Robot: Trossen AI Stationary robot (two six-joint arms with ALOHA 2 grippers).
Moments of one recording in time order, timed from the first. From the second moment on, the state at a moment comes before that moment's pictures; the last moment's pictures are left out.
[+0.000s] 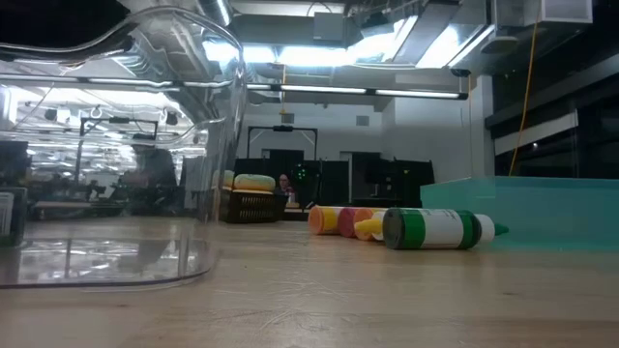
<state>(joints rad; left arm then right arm) -0.99 1.78 1.00 -0.55 -1.41 -1.28 0.44 1.03 0.56 0.72 0.30 -0.19</state>
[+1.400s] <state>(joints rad) -0.79 1.86 1.29 -1.09 0.08 -1.41 0.44 1.03 0.56 0.70 0.27 -0.20</state>
